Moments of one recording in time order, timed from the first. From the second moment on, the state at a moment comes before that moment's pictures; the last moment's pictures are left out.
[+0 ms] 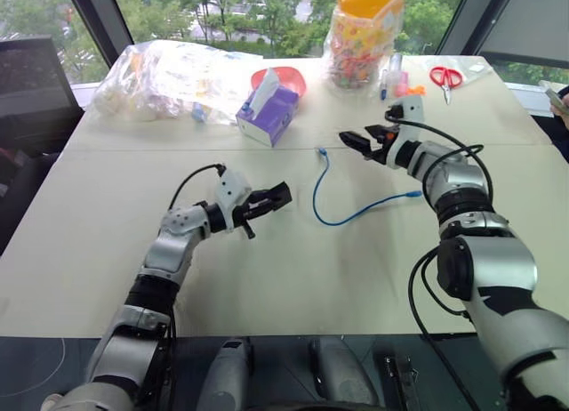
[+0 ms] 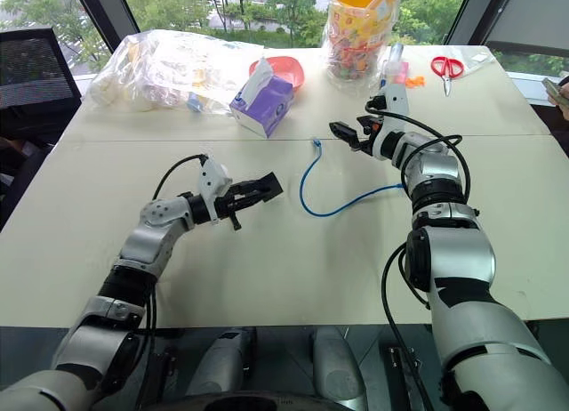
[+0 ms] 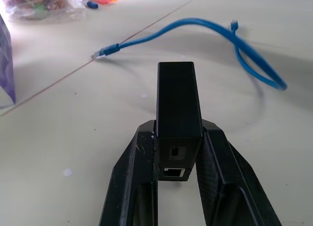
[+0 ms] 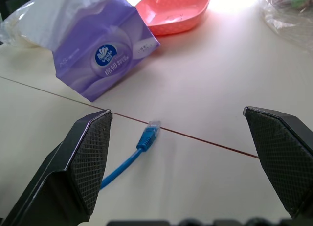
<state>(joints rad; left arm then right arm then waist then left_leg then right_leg) -0.52 0.32 -0.14 0.40 -0.21 -0.04 -0.87 -1.10 -0.43 -0.17 1.07 0.22 0.25 0.76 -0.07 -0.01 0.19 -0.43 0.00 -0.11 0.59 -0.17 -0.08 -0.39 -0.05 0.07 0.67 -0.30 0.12</state>
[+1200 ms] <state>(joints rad) -0.60 0.36 -0.17 0.36 -0.17 0.36 -0.90 -1.06 -0.39 -0.17 0.82 0.29 0.41 0.74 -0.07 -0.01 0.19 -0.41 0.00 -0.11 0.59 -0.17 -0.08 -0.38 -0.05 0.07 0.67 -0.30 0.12</state>
